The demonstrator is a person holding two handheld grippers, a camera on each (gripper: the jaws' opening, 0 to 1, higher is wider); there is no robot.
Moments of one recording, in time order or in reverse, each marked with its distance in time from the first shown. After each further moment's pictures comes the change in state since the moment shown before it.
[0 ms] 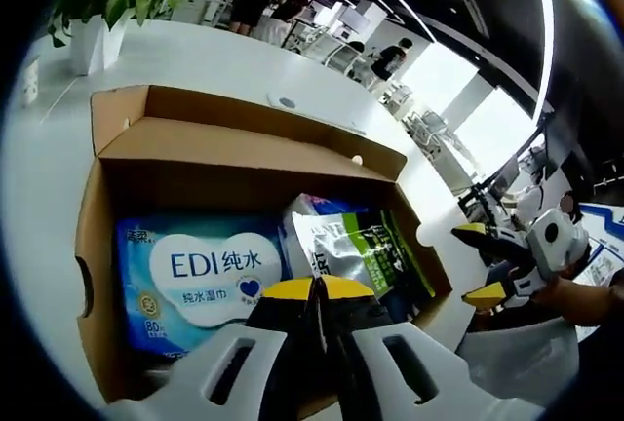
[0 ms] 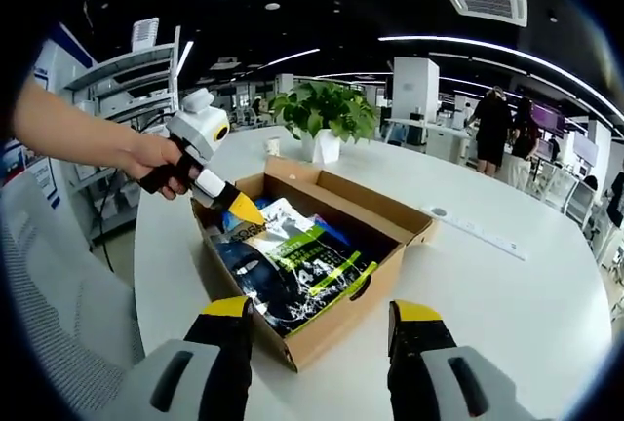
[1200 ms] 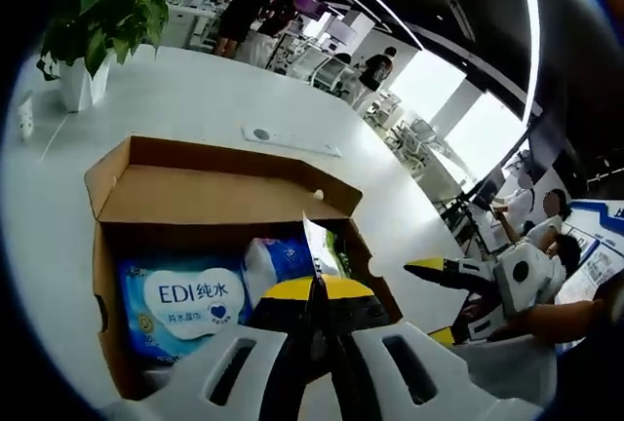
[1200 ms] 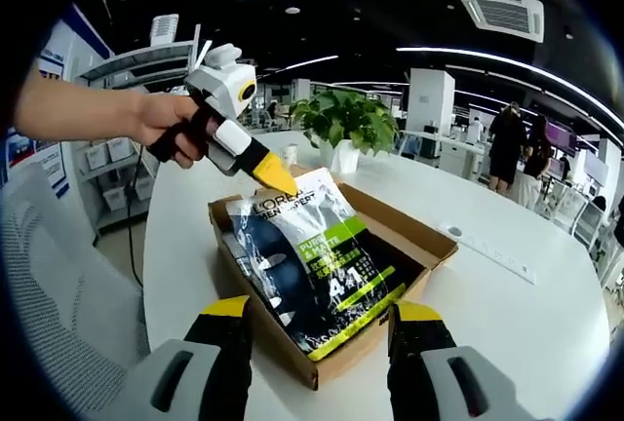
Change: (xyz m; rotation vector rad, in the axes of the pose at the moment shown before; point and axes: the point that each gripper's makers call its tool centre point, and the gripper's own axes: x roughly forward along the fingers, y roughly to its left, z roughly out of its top) left arm -0.024 -0.049 0.040 0.048 -0.050 -0.034; right arm 0.010 0.030 0.018 -0.076 -0.031 0.049
